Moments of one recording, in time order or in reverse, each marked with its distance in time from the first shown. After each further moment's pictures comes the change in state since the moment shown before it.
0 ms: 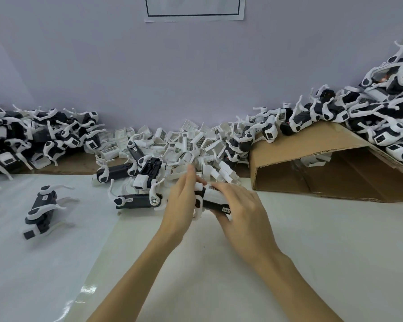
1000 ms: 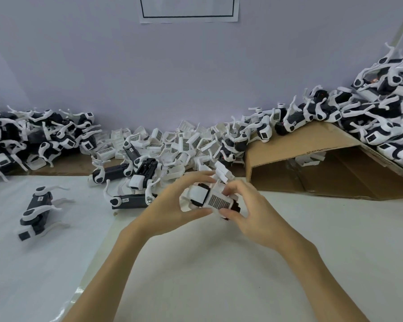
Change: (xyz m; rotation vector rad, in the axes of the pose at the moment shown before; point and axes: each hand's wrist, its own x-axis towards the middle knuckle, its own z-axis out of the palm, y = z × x) left_hand 0.020 -0.003 -0.045 0.522 -0.512 0.540; right_hand 0.009 0.041 -0.030 0.327 -0.399 0.265
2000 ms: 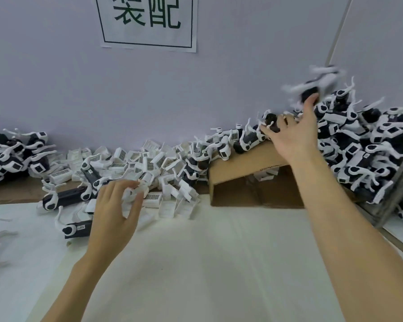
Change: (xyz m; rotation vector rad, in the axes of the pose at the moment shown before) left_hand 0.002 -0.019 0.001 0.416 0.636 -0.043; right_hand 0.077 -0.013 -0.208 1.453 0.715 0.048
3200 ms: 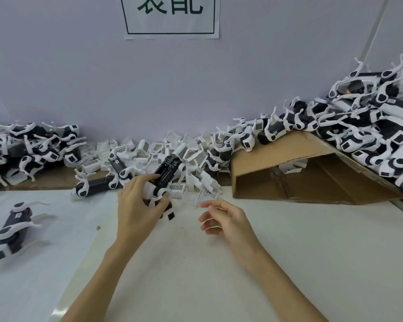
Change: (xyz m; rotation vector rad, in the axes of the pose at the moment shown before) left_hand -0.006 0.008 0.001 -0.055 -0.016 -0.255; right_hand -0.160 0.182 -0.047 -0.687 -0.292 0.425
